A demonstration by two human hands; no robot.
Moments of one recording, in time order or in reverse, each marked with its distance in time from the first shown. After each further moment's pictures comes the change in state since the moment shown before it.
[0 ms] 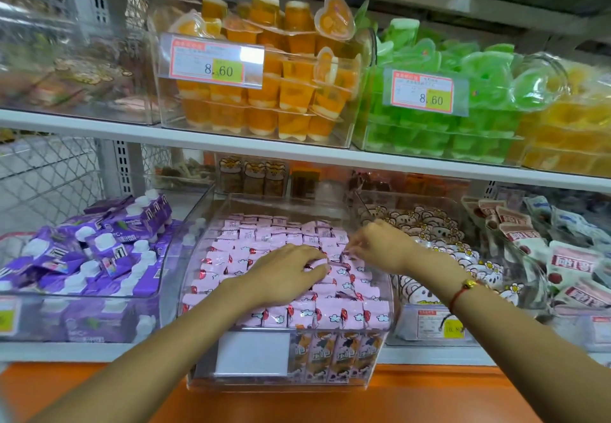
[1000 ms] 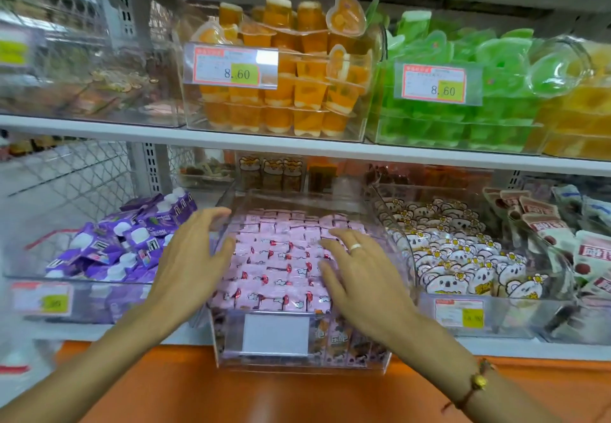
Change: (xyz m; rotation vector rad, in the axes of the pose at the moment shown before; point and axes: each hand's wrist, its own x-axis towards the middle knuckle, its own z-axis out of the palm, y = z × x) left_hand -0.099 -0.041 -0.052 -0.067 0.690 -0.316; right_hand -0.060 -0.075 0.040 0.067 0.464 -0.222
